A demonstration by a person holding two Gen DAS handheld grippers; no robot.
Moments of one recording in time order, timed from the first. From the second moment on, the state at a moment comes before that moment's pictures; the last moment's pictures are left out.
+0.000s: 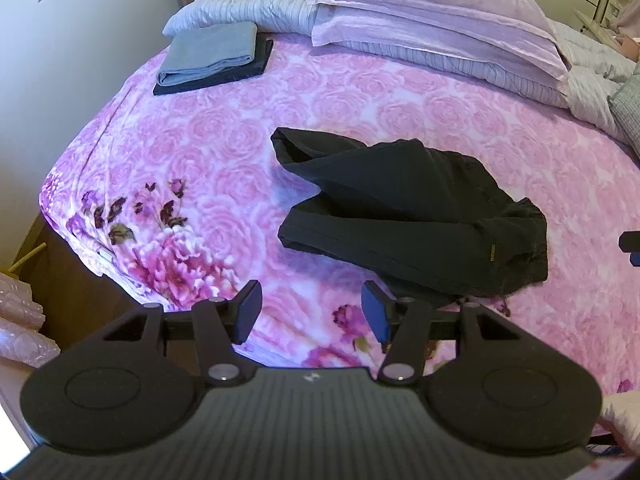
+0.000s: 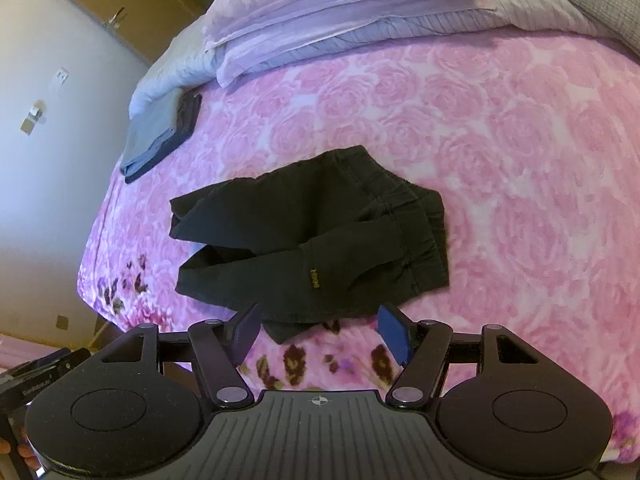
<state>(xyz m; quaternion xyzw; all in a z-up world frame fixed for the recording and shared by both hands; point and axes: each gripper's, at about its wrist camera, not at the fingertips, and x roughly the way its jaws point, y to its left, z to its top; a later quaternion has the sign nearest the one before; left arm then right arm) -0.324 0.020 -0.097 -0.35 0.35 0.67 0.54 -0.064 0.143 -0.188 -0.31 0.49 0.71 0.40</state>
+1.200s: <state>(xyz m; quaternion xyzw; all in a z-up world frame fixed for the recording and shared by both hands) -0.507 0.165 -0.231 -0.46 0.38 0.60 0.53 -0.058 0.131 -0.322 -0.05 0.65 0.50 0.57</state>
